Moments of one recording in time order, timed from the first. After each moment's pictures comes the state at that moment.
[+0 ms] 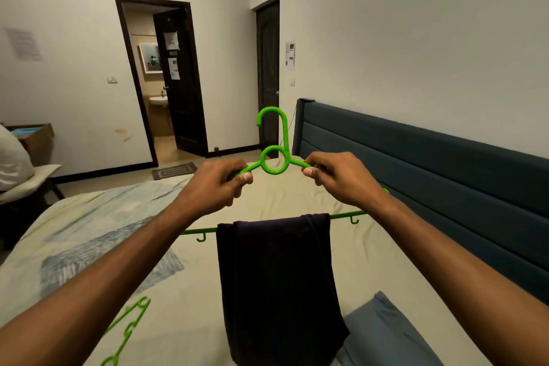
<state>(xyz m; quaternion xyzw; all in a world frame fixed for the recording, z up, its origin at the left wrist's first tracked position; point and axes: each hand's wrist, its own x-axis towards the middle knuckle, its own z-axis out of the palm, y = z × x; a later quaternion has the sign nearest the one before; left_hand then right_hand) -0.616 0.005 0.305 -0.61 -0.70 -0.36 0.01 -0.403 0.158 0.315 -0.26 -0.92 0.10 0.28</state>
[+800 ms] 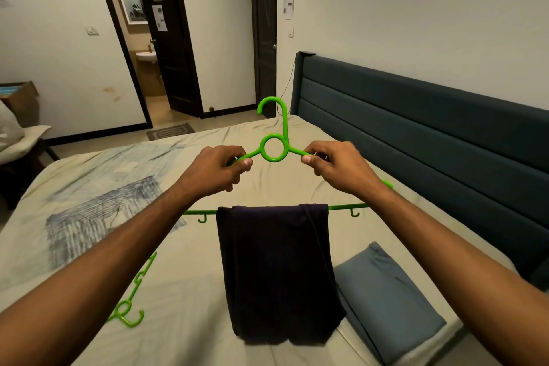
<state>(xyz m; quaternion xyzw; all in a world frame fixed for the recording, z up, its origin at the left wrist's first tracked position) -0.624 0.007 0.247 -0.58 -0.75 -0.31 -0.07 -0.407 0.148 0.248 -0.29 -0.90 0.17 0.27</state>
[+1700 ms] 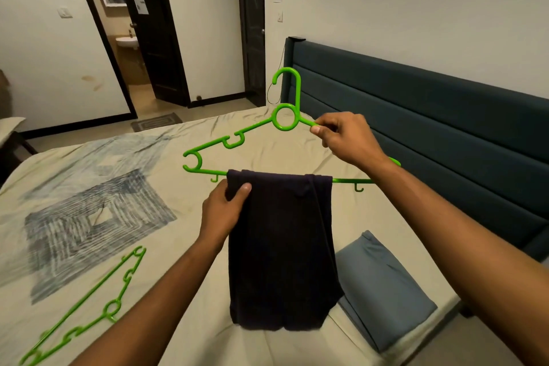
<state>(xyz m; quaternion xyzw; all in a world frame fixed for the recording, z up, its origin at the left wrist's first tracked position) -0.606 0.027 0.123 -0.35 -0.74 -0.54 -0.19 -0.414 0.189 0.255 -0.36 -0.86 0.17 0.32</state>
